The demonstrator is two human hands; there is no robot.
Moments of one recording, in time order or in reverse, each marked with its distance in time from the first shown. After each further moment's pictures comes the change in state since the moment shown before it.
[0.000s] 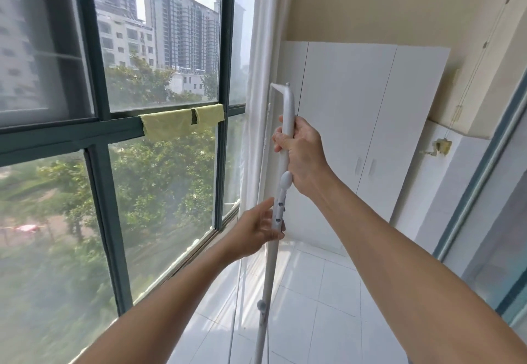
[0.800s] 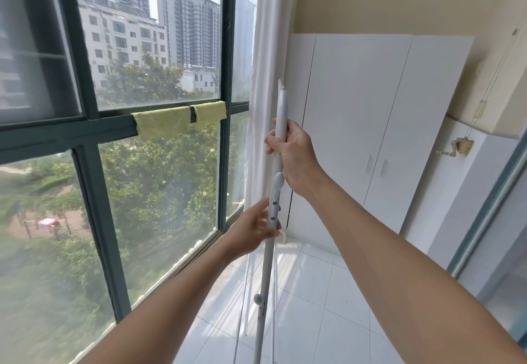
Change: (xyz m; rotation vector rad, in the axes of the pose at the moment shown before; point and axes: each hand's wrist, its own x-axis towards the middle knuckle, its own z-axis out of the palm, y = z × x) left_hand 0.071 -0.042 0.016 0.001 0.053 -0.099; right_hand 0.068 0.058 -0.031 -0.007 -0.092 0.028
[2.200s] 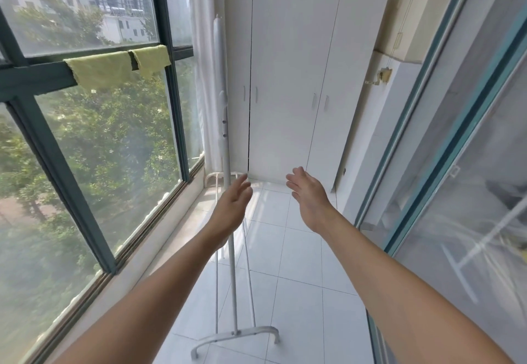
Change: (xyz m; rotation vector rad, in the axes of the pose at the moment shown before) left_hand -0.164 0.022 0.085 -0.224 0.054 -0.216; right_hand -0.254 0.054 -0.081 0.049 0.358 0.540
